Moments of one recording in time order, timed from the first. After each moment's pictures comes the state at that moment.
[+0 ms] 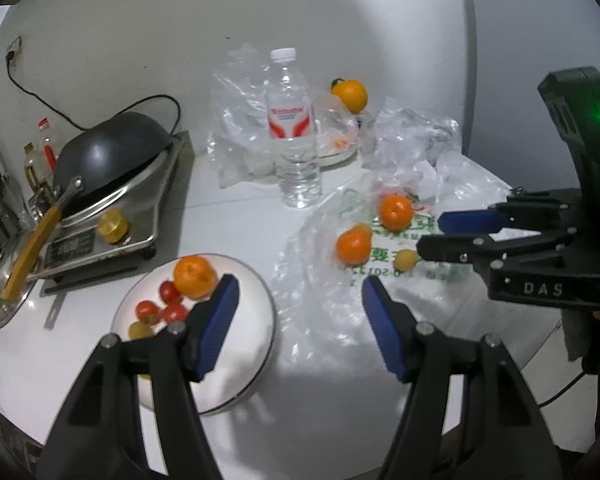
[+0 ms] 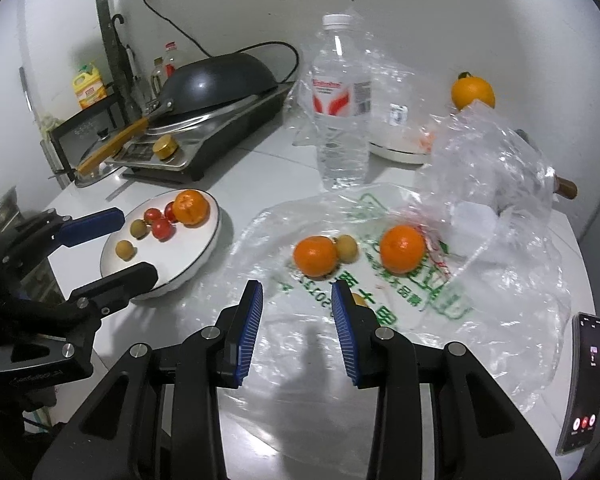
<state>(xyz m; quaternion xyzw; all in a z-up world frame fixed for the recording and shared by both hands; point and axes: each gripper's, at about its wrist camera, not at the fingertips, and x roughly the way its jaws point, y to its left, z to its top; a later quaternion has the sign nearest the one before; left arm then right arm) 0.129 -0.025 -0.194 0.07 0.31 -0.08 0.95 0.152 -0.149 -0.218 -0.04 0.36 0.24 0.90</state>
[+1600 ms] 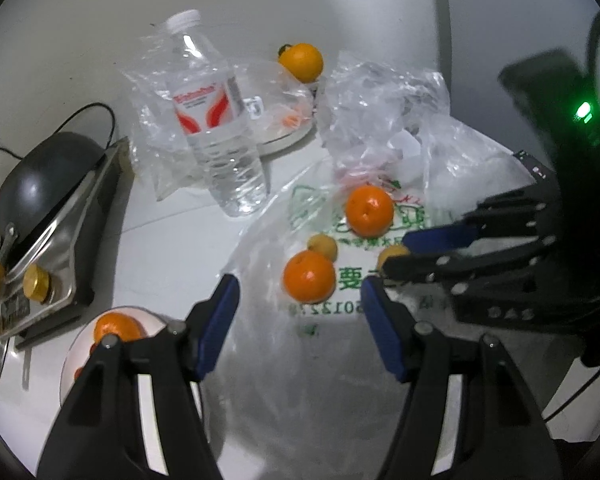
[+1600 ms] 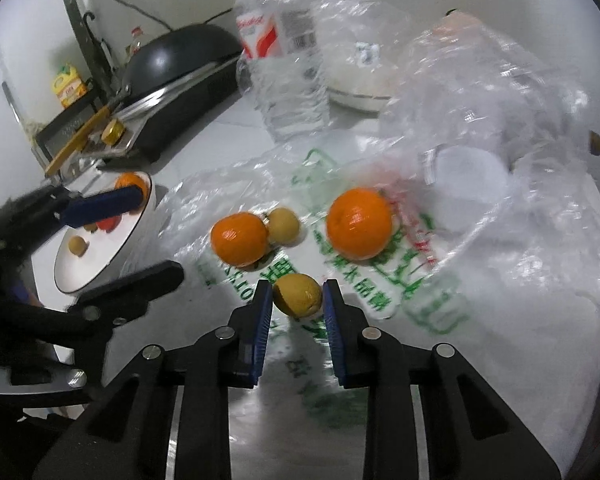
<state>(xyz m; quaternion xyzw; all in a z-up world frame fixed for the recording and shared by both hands) 0.211 -0.088 -0.229 0.14 0.35 -0.12 0.92 0.220 -0.188 -0.268 0.00 0.41 0.25 0.88</state>
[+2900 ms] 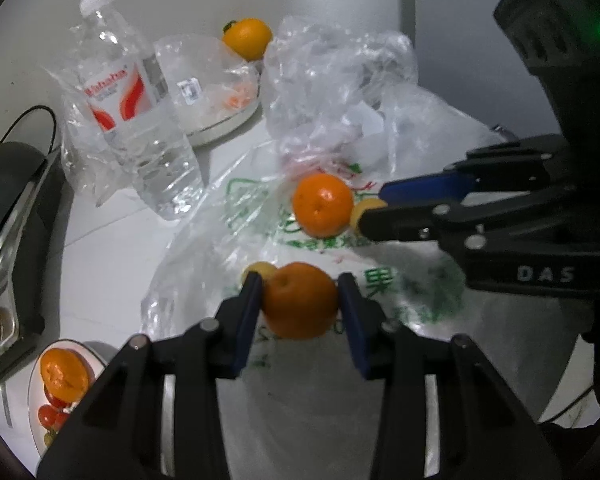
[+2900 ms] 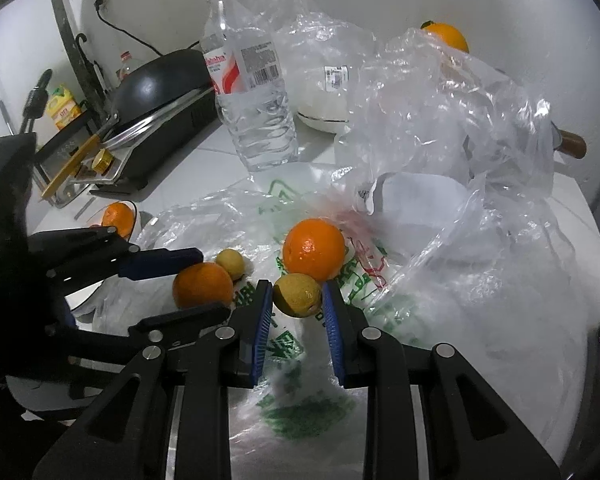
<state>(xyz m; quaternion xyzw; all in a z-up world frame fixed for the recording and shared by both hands) 0.235 -0.114 -0.249 0.14 0.39 -0.20 0.89 0.226 -0.212 -0.256 0.01 0.39 0.24 0.89</state>
